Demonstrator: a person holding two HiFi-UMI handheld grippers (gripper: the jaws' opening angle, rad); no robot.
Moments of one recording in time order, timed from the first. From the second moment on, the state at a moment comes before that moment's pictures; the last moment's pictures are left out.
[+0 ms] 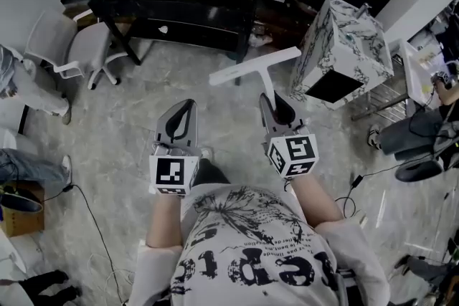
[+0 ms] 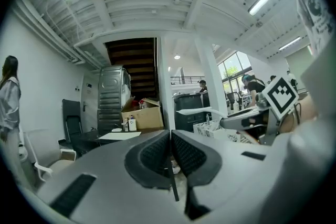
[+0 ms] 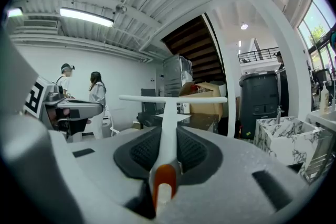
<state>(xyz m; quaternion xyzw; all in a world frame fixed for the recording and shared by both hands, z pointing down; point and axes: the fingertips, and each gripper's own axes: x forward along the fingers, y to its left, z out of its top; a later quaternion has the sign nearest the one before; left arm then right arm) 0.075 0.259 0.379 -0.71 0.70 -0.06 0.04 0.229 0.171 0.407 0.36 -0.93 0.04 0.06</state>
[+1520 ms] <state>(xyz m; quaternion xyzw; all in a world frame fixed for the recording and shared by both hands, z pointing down) -0.210 -0.182 0.389 -0.76 0.64 -0.06 0.04 -0.049 -0.260 0.451 0.43 -0.90 0.09 0.09</state>
